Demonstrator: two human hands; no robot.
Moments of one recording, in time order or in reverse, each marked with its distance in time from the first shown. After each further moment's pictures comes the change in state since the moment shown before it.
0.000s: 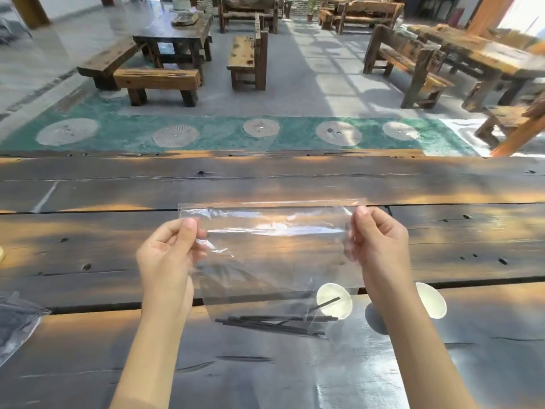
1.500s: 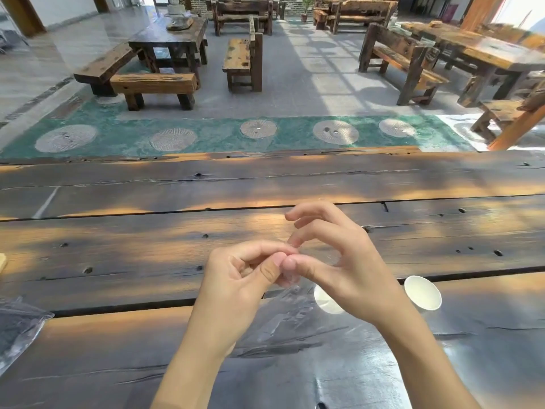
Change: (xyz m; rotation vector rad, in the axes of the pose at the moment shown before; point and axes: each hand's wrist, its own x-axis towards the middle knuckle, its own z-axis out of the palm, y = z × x) left_hand -0.077 0.038 0.052 0.167 -0.589 0.078; right_hand -0.043 -0.046 0.021 -0.605 -0.574 -0.481
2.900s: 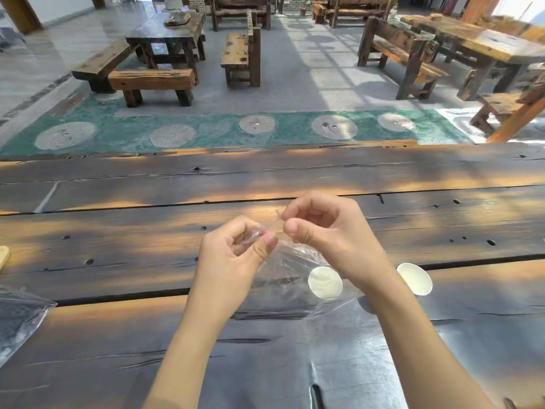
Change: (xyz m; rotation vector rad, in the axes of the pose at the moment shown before) left_hand 0.000 -0.008 0.003 0.267 0.110 0.033; right_hand 0.004 0.001 -0.003 0.480 0.016 0.239
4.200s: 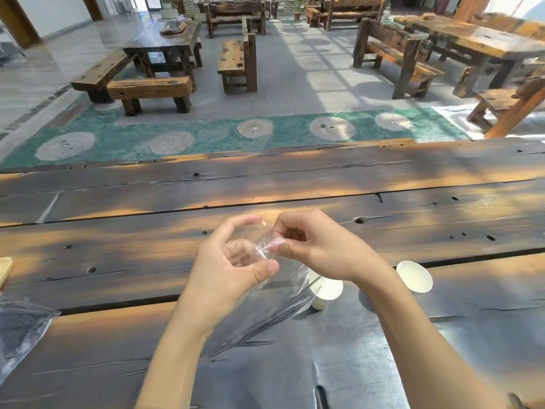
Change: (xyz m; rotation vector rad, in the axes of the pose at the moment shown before) left_hand -0.005 -0.004 -0.009 -0.120 -0.141 -0.170; right_hand 0.007 0.001 -0.005 -0.476 -0.283 0.072
